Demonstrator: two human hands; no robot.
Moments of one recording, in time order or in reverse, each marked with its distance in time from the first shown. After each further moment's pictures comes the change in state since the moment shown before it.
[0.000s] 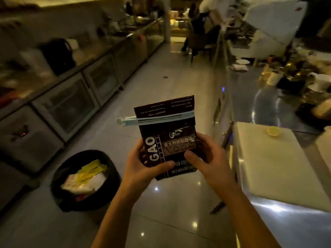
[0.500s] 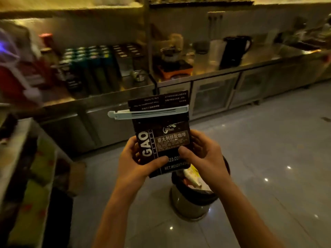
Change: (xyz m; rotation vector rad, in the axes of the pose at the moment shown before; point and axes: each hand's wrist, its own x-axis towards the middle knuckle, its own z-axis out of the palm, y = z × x) left_hand -0.184 0.047 -0.378 0.135 1.044 0.034; right_hand 0.044 -0.025 0.470 0.241 -0.920 -0.060
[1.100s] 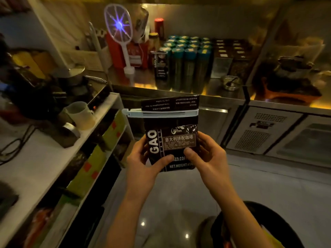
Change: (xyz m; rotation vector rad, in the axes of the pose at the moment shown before) left_hand 0.125 -0.016 -0.097 0.167 0.673 0.002; right_hand 0.227 0.082 0.134 0.217 -0.476 -0.001
